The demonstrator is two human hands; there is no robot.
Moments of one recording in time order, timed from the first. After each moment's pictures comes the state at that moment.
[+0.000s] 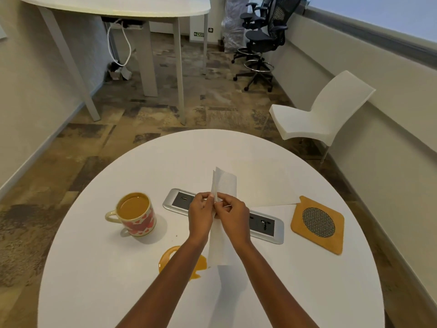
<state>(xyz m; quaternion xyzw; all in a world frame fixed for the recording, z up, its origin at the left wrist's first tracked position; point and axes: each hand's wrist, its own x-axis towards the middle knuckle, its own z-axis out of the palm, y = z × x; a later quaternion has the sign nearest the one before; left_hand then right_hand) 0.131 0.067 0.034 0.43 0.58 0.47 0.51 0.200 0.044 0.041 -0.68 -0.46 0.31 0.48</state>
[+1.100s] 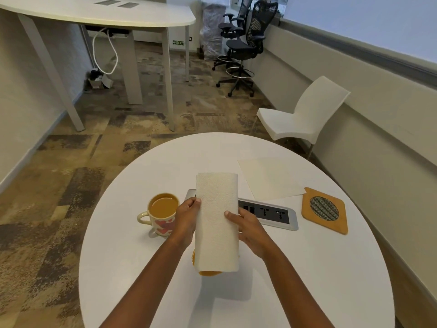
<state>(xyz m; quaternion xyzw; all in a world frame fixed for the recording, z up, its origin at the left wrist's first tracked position) 0.011 0.072 0.034 0.39 0.50 0.42 0.65 0.153 0.013 0.036 -0.58 -0.30 0.60 0.47</state>
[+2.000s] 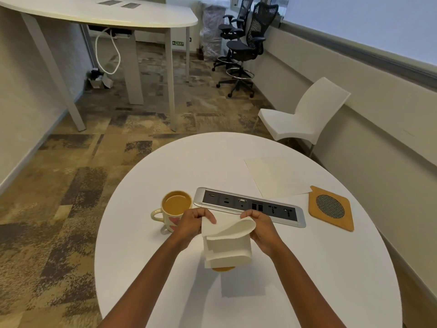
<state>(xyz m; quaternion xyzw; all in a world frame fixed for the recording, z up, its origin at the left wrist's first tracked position) -0.032 0.072 0.020 0.53 0.45 0.27 0.67 0.138 0.008 0.031 -0.62 -0.26 0.54 0.50</state>
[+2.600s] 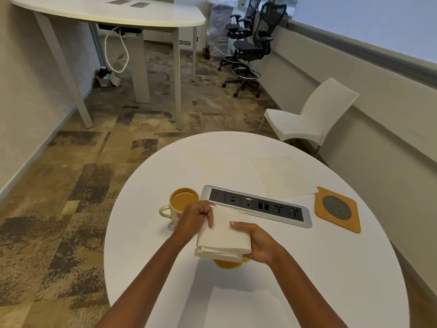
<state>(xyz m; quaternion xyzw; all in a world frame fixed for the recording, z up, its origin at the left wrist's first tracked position) -0.048 0.077 0.018 0.71 0.41 0.32 0.48 0.115 0.002 0.025 -0.51 -0.14 0.75 0.39</state>
